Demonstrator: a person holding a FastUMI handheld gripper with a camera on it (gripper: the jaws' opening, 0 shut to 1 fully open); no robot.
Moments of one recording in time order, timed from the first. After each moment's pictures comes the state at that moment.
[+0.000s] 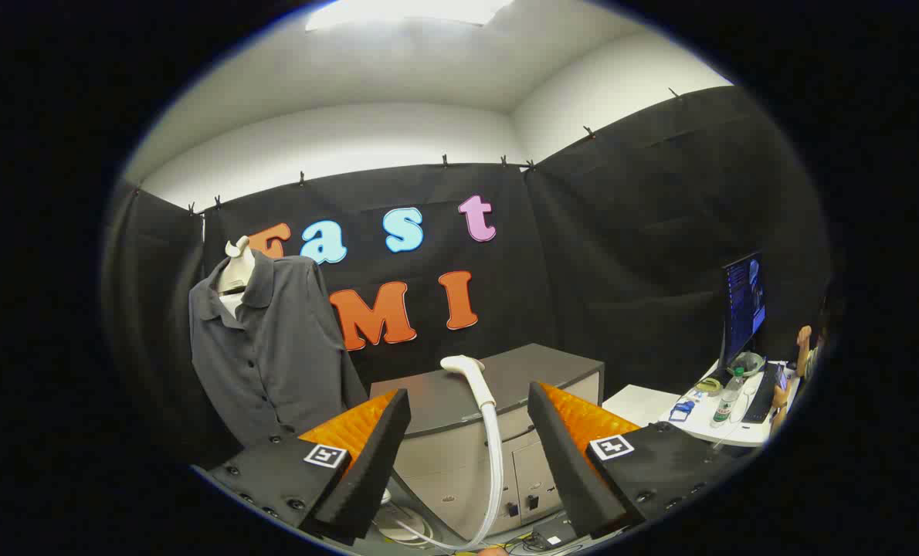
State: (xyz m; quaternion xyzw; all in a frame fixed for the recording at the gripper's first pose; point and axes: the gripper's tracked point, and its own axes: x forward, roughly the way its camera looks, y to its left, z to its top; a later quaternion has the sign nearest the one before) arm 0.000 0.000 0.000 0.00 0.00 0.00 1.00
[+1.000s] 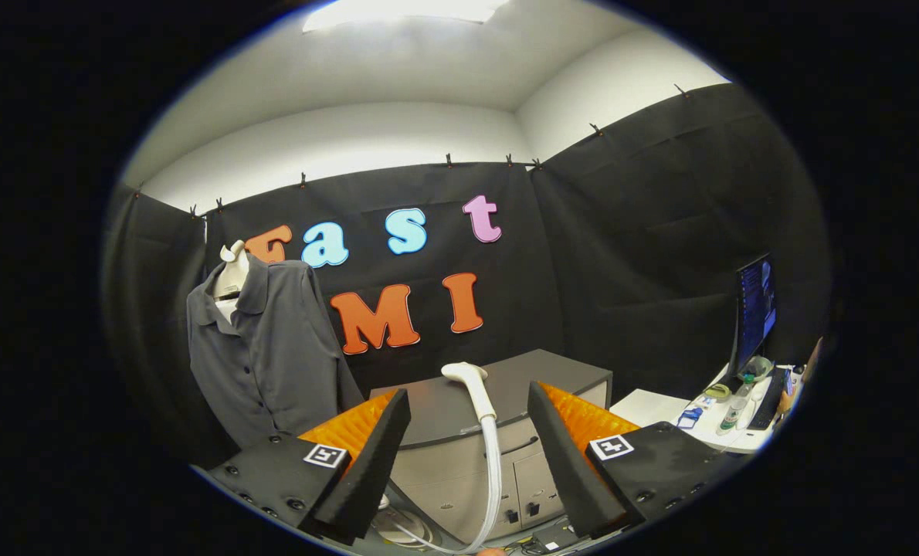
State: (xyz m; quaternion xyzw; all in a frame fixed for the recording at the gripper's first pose) arm 0.042 -0.016 0.016 0.01 0.00 0.02 1.00
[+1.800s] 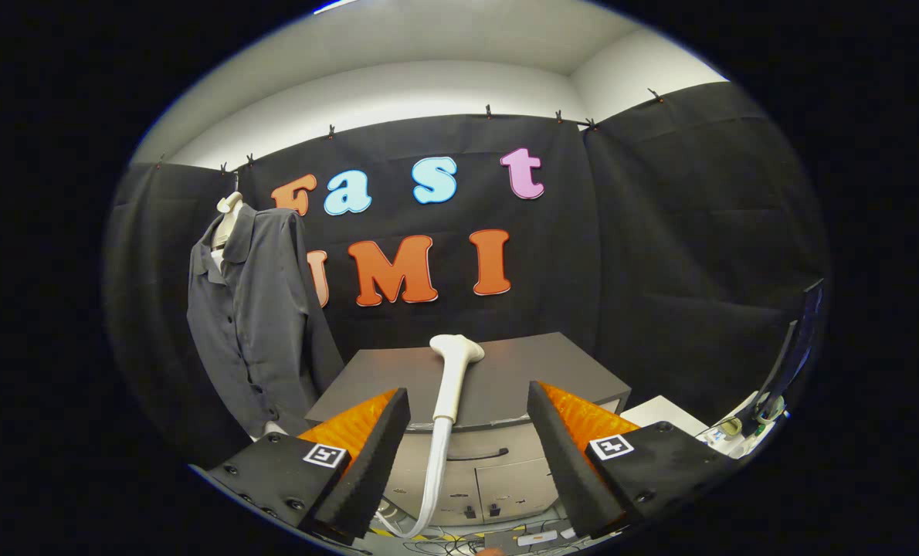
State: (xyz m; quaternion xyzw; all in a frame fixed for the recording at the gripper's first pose) arm 0.152 -0.080 -0.012 -0.04 0.11 0.12 0.99
